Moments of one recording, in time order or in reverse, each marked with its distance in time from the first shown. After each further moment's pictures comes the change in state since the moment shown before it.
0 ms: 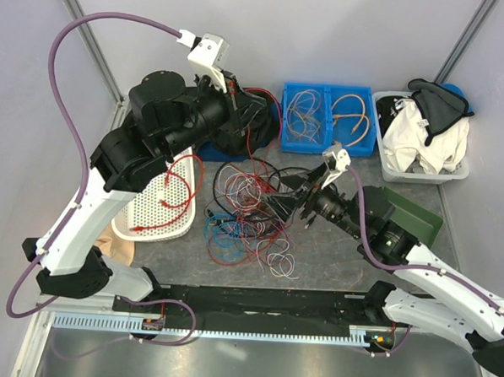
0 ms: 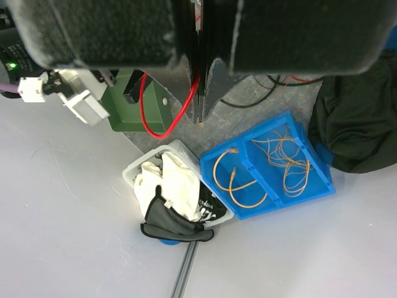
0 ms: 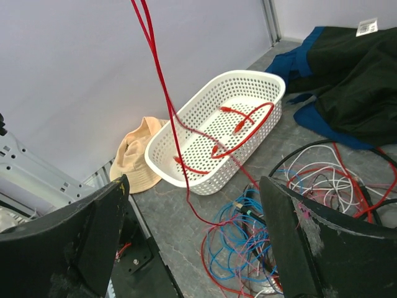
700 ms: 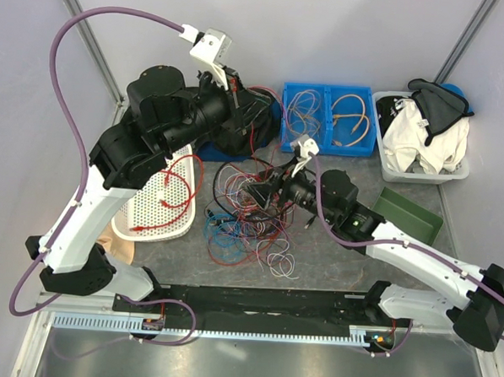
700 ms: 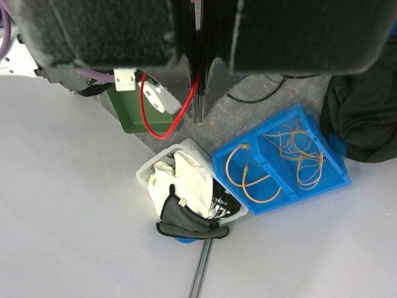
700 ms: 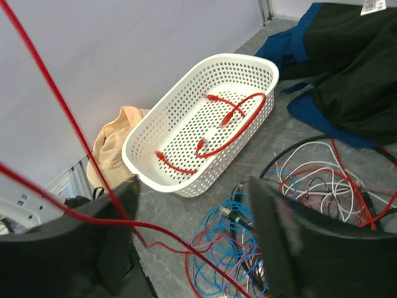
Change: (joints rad) left arm 0.000 0.033 0.074 -0.024 0.057 0.004; right arm 0.007 0.235 0.053 0.096 0.011 -0.039
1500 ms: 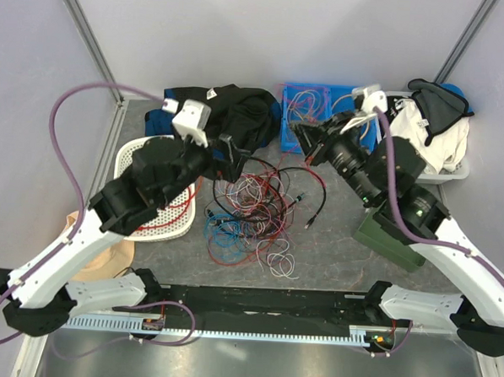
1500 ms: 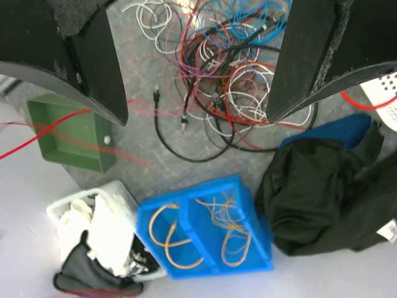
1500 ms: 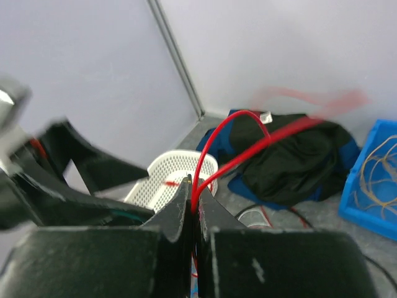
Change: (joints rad) left arm 0.000 -0.373 -0.702 0.178 -0.241 -0.027; right arm 0.002 -0.035 0.539 -0.440 0.332 -0.080
